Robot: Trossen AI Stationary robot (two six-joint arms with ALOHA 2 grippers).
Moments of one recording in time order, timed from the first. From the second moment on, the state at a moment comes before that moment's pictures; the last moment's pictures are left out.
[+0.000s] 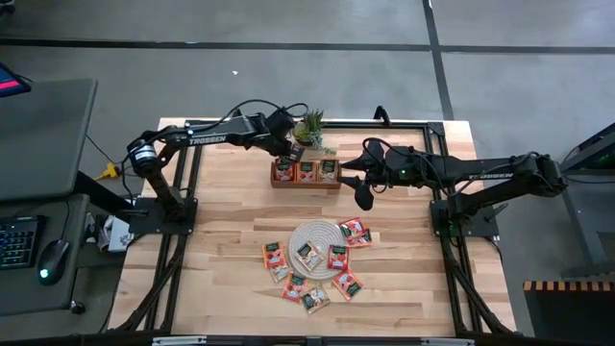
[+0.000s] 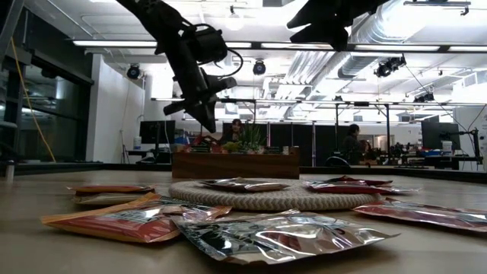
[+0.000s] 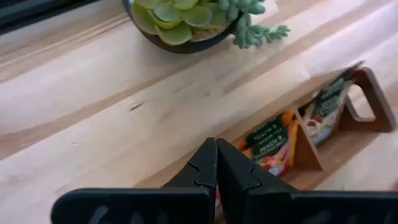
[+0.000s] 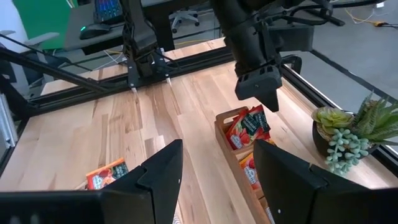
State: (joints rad) left arm 0.48 1.70 1.26 -0.57 -0.04 -0.60; right arm -0.06 1.15 0.90 -0.11 0.16 0.23
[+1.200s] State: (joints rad) left arm 0.39 1.75 1.26 -0.62 -0.26 -0.75; right arm -0.06 1.15 0.90 -0.11 0.12 0.23
